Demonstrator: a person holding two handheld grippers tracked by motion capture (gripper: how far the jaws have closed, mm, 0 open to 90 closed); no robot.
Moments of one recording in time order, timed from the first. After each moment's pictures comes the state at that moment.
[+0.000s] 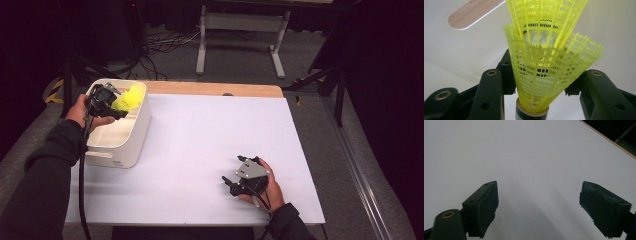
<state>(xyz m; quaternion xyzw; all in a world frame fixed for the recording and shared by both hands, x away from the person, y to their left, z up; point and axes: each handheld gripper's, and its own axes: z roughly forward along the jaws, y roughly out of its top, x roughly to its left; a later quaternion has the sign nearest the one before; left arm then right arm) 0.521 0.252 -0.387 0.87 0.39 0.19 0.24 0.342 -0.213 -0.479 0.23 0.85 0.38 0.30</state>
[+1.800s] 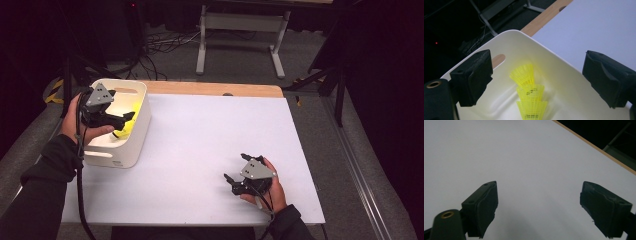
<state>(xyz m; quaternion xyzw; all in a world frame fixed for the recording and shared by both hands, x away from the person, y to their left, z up) 0.442 0.239 -0.347 0.82 0.28 0.31 0.39 0.335 -0.217 -0.467 0.24 0.82 0.40 0.32</state>
